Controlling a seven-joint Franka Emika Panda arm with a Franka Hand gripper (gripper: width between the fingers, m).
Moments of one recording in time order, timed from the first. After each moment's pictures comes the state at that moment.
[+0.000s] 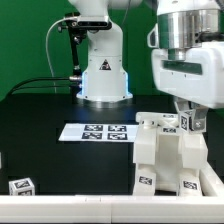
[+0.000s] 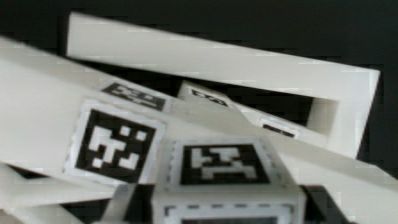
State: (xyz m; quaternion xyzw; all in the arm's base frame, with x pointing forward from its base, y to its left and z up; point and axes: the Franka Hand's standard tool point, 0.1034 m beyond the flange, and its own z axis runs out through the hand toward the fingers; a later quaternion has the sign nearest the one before) arm 0.594 0.108 0.108 -0.74 0.67 0.00 0.07
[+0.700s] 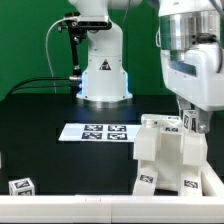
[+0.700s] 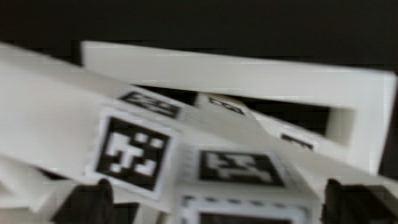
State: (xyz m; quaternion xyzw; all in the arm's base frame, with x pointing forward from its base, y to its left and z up) arm 0.587 0.115 0.108 -0.76 0.65 0.03 0.05
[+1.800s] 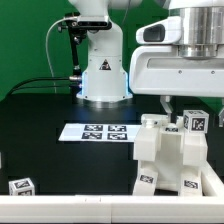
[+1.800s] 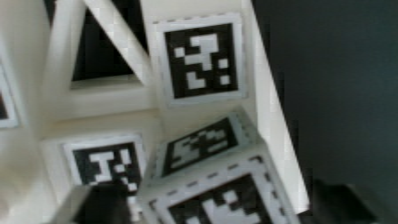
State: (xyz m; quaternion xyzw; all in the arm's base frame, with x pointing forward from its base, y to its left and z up) arm 0.598 0.112 0.112 -0.98 0.20 -0.02 0.02
